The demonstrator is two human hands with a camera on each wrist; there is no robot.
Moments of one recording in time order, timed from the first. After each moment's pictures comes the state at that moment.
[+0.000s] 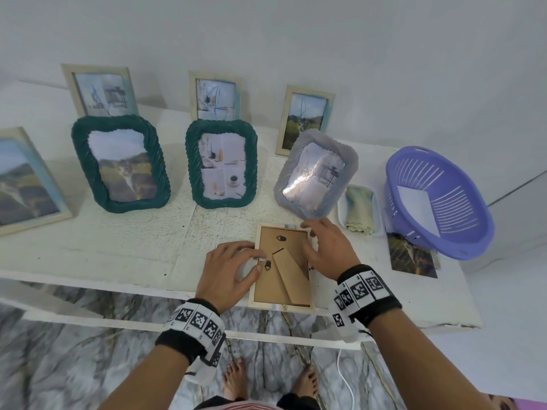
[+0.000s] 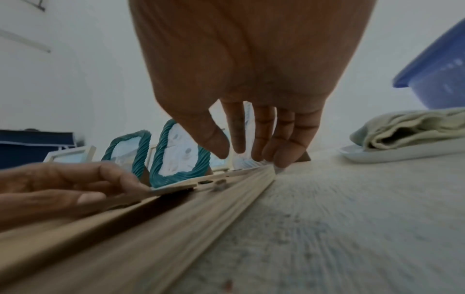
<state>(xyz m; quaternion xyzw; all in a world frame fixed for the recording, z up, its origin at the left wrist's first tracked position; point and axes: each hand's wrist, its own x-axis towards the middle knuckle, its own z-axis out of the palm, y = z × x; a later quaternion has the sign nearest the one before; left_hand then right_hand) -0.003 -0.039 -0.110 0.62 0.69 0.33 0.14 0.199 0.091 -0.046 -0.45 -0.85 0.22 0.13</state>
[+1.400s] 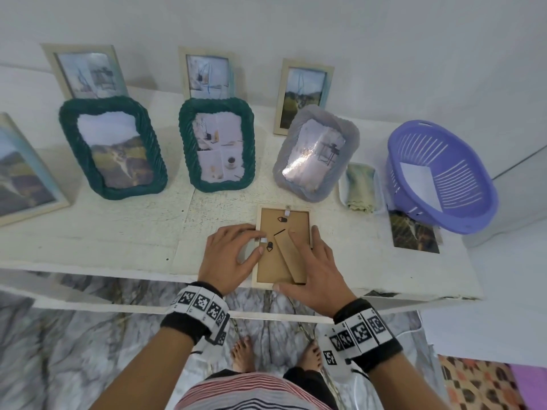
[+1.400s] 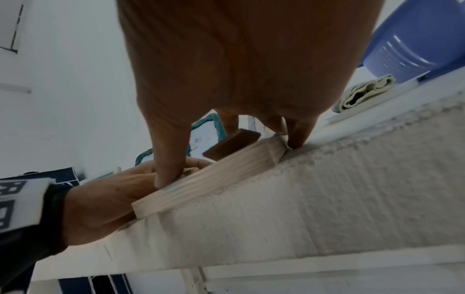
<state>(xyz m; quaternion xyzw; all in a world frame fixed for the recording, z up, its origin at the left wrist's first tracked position) -0.004 -0.040 -0.108 0.63 0.70 0.30 0.15 0.209 0.006 -0.067 -0.47 -0.83 0.29 0.04</state>
